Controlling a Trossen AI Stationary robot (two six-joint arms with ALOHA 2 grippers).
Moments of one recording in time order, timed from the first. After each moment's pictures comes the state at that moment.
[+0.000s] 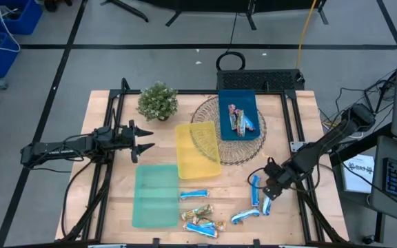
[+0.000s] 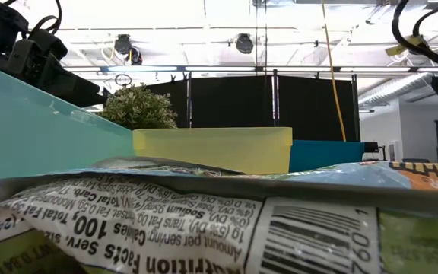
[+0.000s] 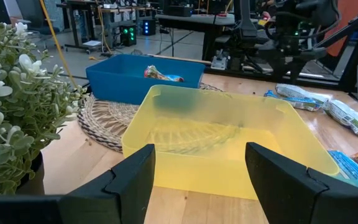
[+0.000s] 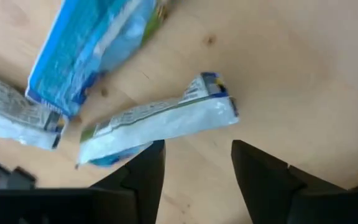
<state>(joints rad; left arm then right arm) 0.17 0.18 0.01 0.03 0.00 -0.08 0.64 1.14 0.57 -0.76 -0.17 1.56</state>
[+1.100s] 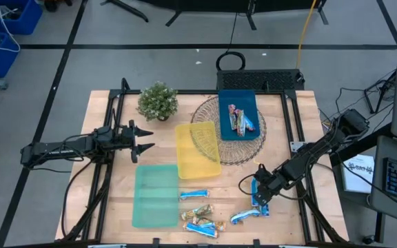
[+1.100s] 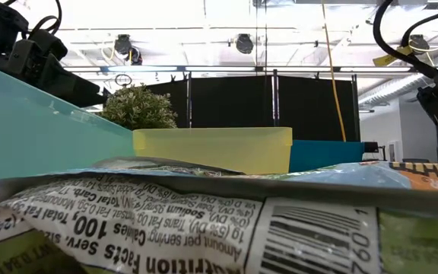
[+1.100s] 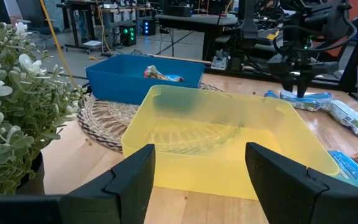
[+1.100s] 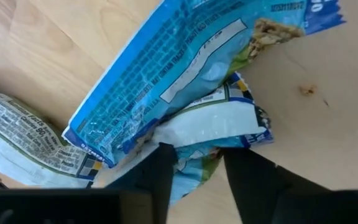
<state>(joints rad) 0.17 0.18 0.01 0.03 0.00 -0.08 0.64 1.36 0.57 -0.49 -0.11 1.50</state>
